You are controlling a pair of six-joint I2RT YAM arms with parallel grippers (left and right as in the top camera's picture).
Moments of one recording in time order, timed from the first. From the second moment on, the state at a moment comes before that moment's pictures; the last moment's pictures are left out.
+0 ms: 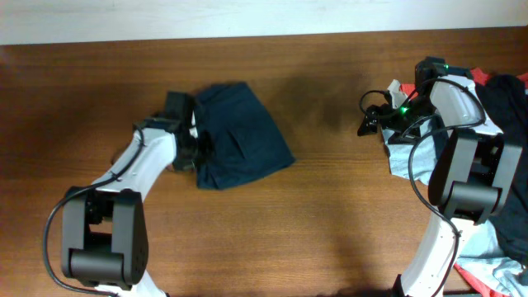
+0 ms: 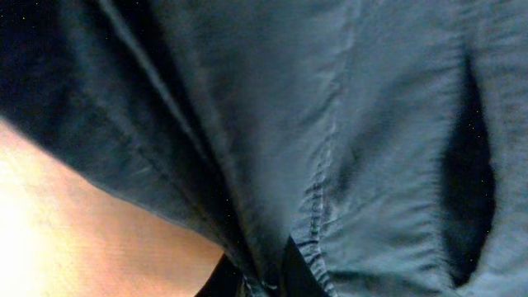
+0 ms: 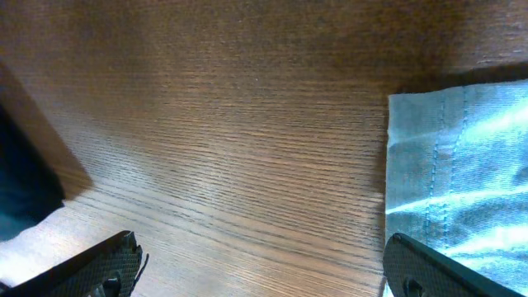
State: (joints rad) left arm -0.15 1.85 1.22 -0.69 0.17 -0.45; right arm -0.21 2.22 1.74 -1.18 -0.41 -0.13
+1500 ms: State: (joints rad) left arm 0.19 2.08 1.49 -0.41 -0.17 0.12; right arm -0.21 2.22 1.74 -1.18 -0.41 -0.13
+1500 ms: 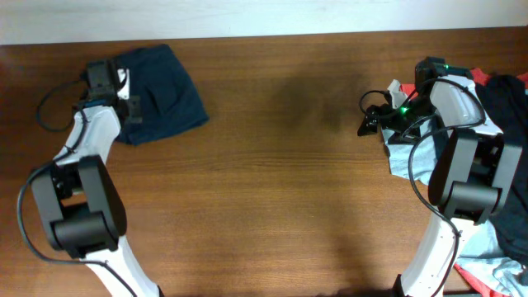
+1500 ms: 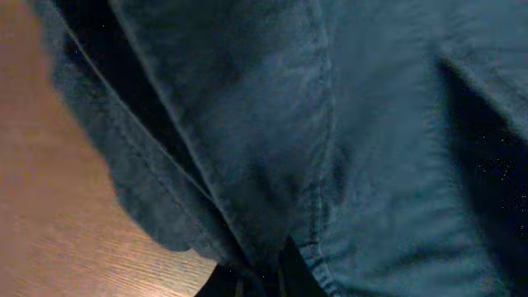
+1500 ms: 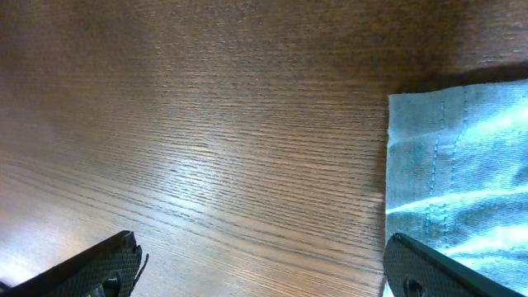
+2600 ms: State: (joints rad) left arm 0.42 2.17 1.51 -0.44 -0.10 -0.37; right arm -0.21 2.22 1.74 -1.18 -0.41 -0.13
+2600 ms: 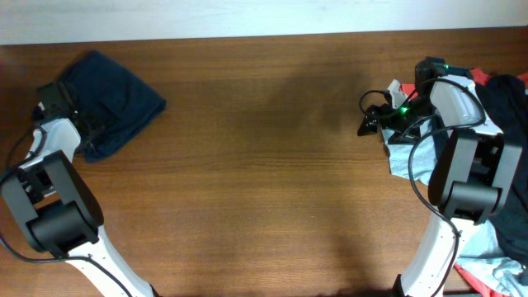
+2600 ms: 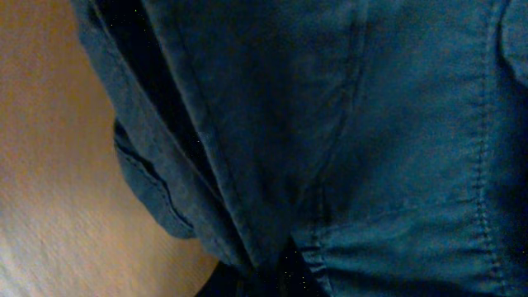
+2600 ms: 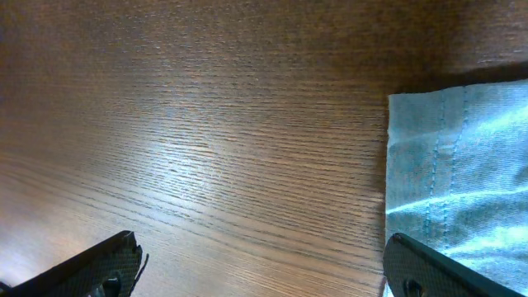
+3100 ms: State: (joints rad) left arm 0.41 2.17 1.47 -0.29 0.10 -1.03; right arm -0.21 2.22 1.74 -1.18 -0.41 -0.13
